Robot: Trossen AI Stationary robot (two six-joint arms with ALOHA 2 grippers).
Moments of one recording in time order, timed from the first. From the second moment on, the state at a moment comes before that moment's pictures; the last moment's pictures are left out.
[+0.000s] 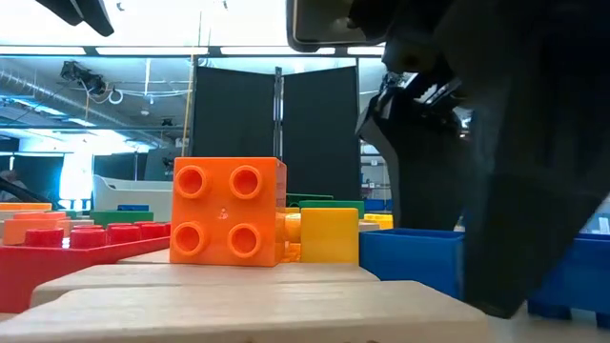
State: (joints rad) left arm -0.77 1.37 1.23 -1.22 -0.63 -0.69; right arm 0.55 2.25 1.72 -0.75 0.02 0.51
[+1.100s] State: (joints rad) left arm -0.77 1.37 1.23 -1.16 -0.64 -0.69; right arm 0.53 2.26 1.72 -0.71 -0.07 0.53
